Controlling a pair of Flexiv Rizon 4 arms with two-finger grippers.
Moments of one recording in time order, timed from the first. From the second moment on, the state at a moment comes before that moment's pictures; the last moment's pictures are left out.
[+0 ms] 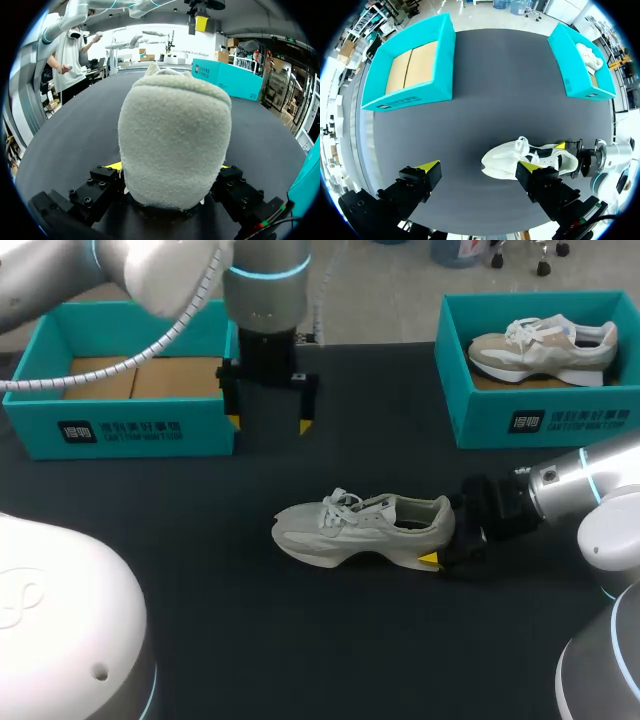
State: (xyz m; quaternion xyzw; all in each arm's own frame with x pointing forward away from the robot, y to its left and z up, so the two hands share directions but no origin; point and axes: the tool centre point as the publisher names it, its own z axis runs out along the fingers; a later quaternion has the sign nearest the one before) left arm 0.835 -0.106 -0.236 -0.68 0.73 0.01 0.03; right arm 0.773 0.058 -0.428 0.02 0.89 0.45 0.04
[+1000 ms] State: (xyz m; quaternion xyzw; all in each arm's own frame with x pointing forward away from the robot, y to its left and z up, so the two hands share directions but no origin) left arm 0.785 -0.232 -0.286 -0.59 0.81 -0.01 0.03; right arm 0.773 0.058 -0.428 0.02 0.89 0.45 0.04
